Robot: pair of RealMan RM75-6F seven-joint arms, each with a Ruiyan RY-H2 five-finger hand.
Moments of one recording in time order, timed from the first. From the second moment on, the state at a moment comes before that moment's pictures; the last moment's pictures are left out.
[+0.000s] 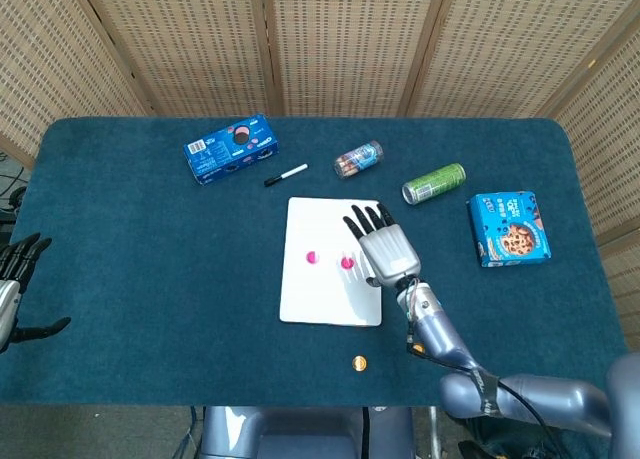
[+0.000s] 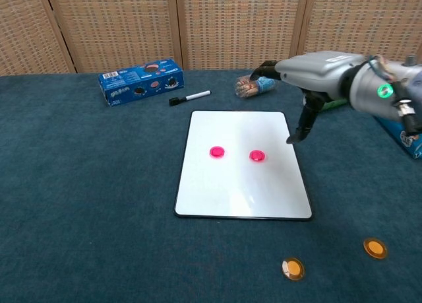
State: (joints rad) left arm -0.15 -0.87 -0.05 -1.86 1.40 1.34 -0.01; right arm 0.84 -1.46 0.20 -1.70 -0.87 1.05 -0.72
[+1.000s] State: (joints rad) left arm -0.14 -0.89 -0.04 -1.87 1.43 1.38 0.03; right arm 0.50 -1.35 -0.16 -1.59 -1.49 1.08 -0.28
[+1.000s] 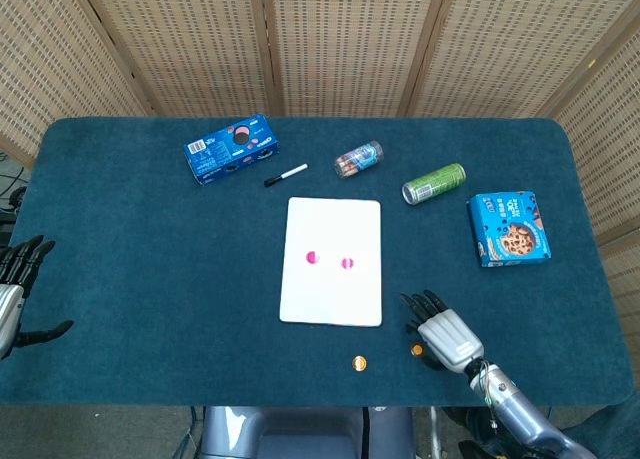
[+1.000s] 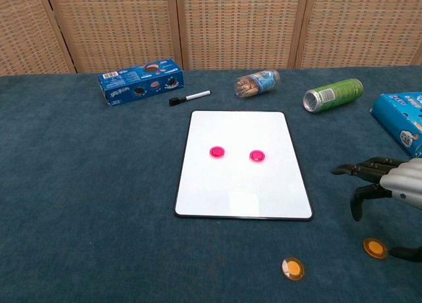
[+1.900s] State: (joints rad) left arm -0.14 -0.89 -0.04 -1.88 1.43 1.38 0.04; right arm 0.47 -1.41 -0.13 -1.51 -1.50 1.02 -0.28
